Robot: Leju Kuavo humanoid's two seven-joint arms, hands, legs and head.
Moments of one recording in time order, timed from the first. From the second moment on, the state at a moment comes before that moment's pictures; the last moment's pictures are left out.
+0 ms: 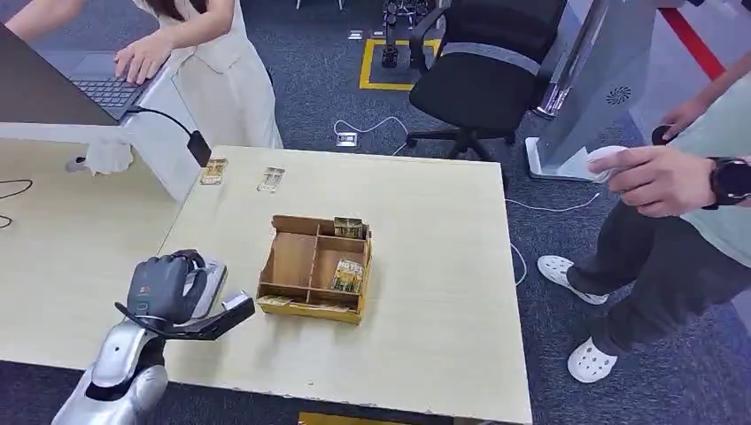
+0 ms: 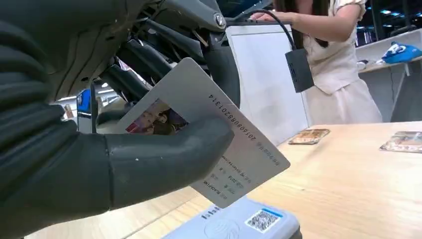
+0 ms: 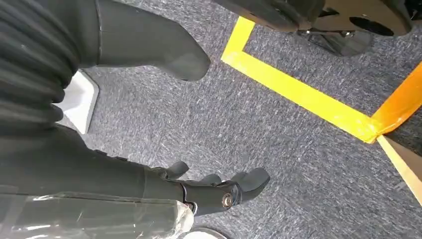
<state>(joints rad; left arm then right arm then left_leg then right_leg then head) -0.05 0.33 -0.16 -1.50 -1.09 0.33 0.14 0.08 -0.43 1.24 -1.06 -0.26 -0.65 0.43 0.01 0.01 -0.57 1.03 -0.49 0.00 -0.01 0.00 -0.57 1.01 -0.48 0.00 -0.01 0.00</state>
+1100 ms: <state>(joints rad) -0.13 0.30 -0.16 -1.20 -1.28 0.39 0.24 0.06 -0.43 1.24 -1.04 -0.23 -0.64 0.43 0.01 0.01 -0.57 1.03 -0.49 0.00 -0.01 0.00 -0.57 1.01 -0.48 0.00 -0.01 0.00</state>
